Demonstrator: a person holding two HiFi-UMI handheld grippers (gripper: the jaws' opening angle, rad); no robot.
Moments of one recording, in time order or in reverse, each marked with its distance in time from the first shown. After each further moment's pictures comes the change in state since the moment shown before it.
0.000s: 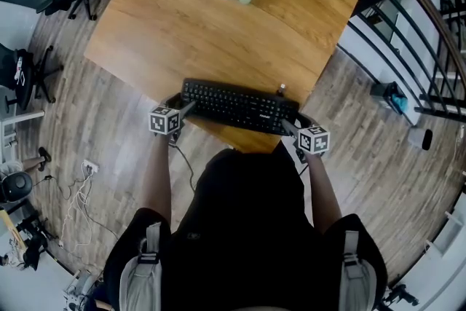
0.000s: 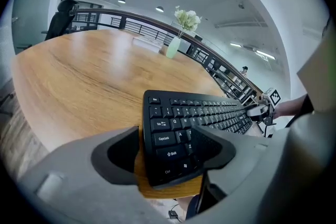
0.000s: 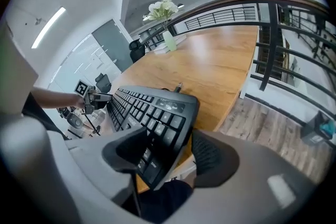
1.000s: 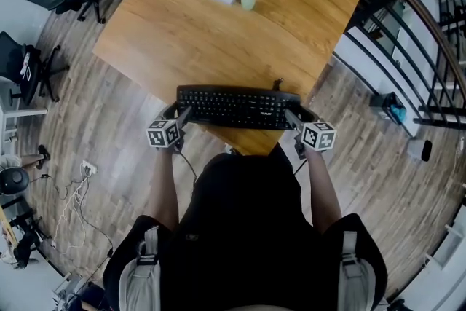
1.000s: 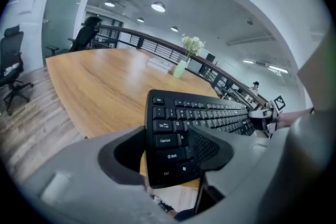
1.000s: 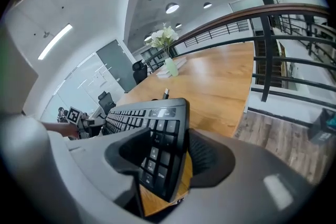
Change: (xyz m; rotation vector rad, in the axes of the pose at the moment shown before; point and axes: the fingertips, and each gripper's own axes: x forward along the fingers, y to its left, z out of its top) left arm -0.062 -0.034 0.000 -0.124 -0.207 0.130; right arm -0.040 0.011 0.060 0.035 -0.209 0.038
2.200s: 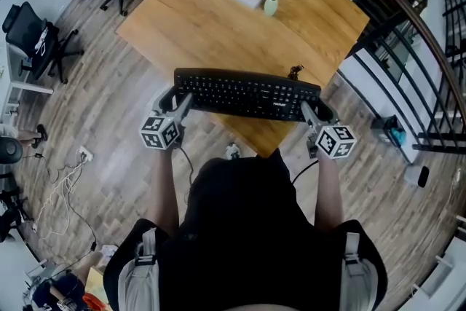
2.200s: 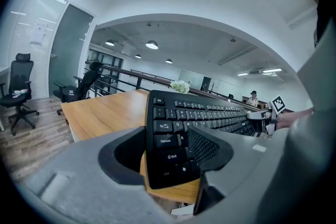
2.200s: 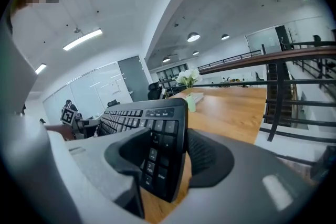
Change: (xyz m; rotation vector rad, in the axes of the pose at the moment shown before) left arm -0.141 -0.047 0.072 0.115 -0.362 0.065; right arm -0.083 0.089 0.078 -0.217 -0.271 0.056
